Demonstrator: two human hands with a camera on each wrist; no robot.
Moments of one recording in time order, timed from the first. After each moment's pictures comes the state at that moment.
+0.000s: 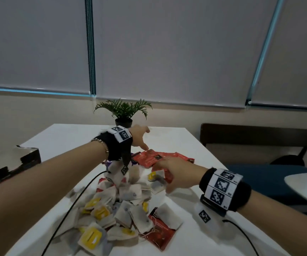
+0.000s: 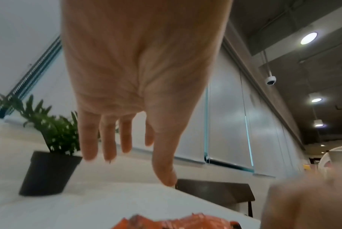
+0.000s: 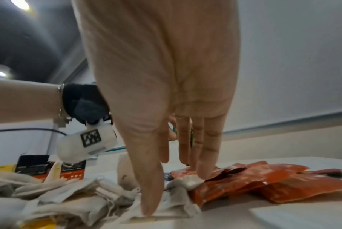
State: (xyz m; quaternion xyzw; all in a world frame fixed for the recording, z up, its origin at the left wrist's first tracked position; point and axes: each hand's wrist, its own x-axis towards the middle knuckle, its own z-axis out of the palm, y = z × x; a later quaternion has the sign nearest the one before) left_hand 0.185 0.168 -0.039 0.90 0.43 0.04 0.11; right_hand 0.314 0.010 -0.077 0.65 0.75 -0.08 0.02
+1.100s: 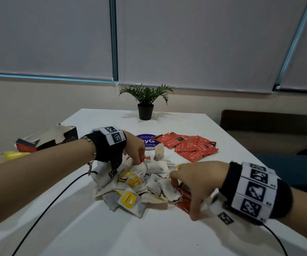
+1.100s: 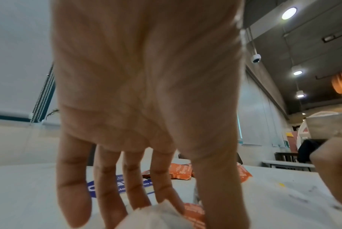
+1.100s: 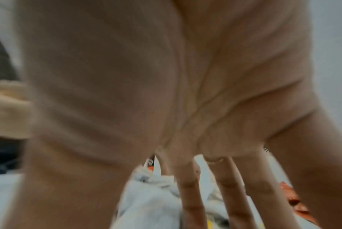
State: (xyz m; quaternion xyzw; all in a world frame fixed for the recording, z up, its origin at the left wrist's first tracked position) left_hand 0.092 0.116 -0.075 0.88 0.42 -0.22 0.10; right_hand 0.240 -0.053 -0.064 0.61 0.74 -0.12 0.25
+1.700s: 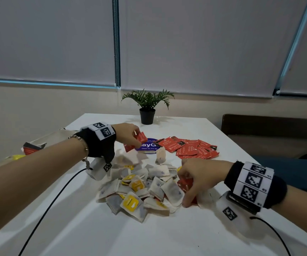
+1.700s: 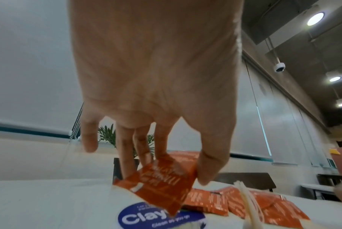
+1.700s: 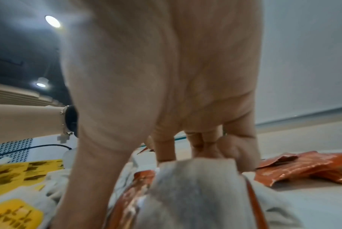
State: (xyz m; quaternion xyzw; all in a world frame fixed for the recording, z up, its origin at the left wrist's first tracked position) left_hand 0.063 0.128 -0.049 0.88 0.47 -0.01 0.09; right_hand 0.267 -0.037 -0.079 0.61 0.78 -0.13 0.09
